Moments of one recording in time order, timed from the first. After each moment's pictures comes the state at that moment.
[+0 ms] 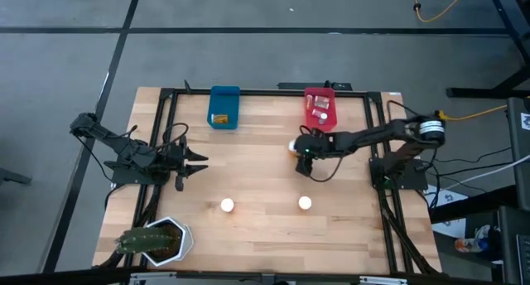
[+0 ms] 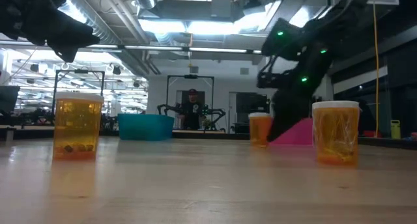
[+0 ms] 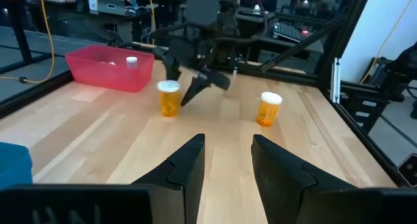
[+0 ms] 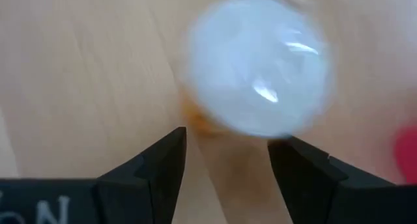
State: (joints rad) left arm -0.47 0.21 0.16 -0.11 -0.56 -0.26; right arm -0.11 1.61 0.73 -0.16 0.23 0.17
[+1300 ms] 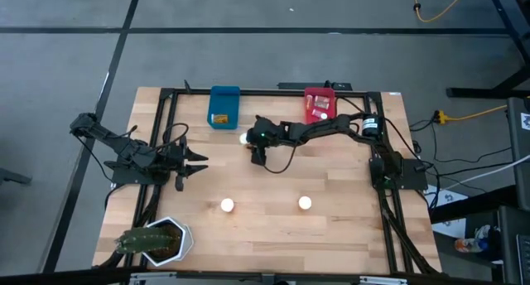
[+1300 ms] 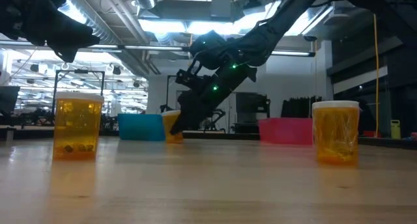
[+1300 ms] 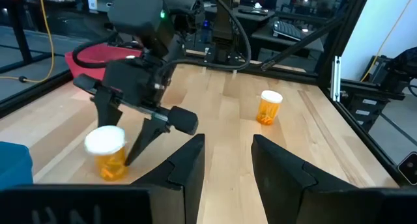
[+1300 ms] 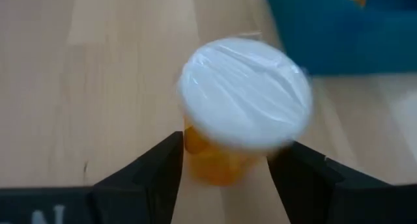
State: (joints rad) left arm -0.47 0.21 0.16 -0.11 -0.56 -0.26; right arm -0.19 2.17 1.37 0.06 0.04 -0.13
